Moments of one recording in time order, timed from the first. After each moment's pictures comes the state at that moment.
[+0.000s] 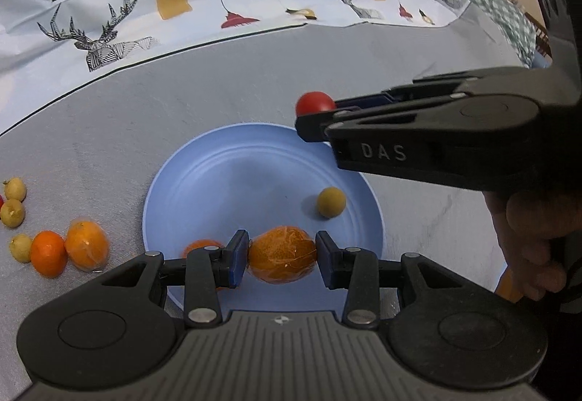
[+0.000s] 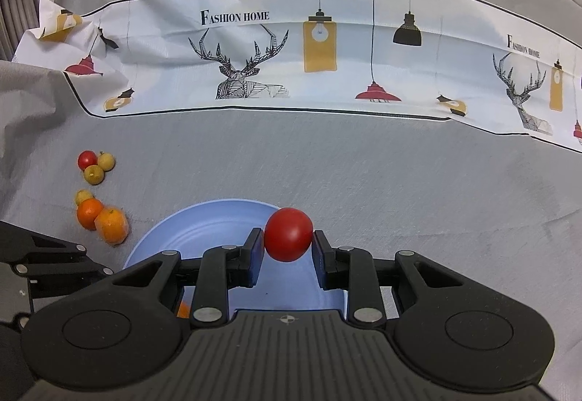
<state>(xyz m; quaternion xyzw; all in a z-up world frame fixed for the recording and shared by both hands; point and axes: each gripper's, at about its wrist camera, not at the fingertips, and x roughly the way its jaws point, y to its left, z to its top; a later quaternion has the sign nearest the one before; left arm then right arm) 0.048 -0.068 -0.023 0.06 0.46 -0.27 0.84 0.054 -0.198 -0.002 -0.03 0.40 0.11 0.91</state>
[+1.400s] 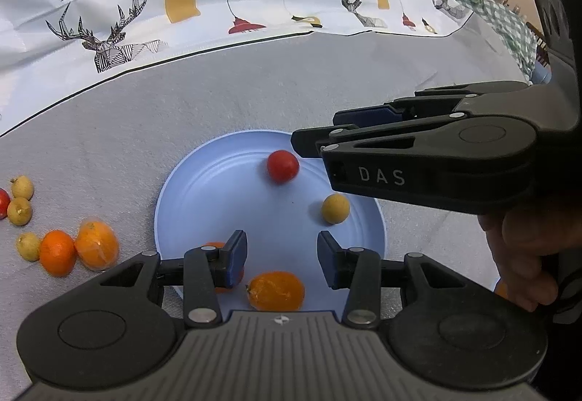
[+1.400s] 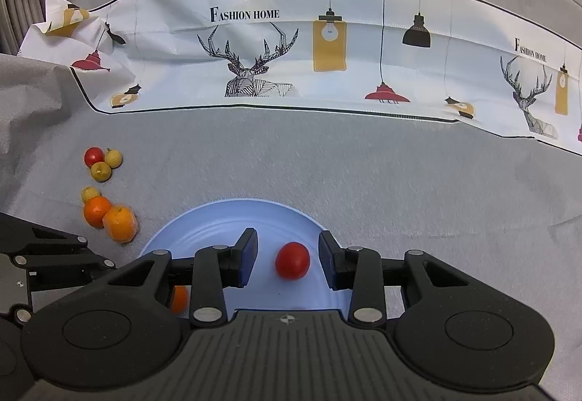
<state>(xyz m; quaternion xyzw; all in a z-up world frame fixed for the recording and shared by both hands) 0.048 -0.058 -0.016 0.05 0.45 -0.27 0.85 0.053 -0.191 0.001 -0.04 0.40 0.12 0.91</state>
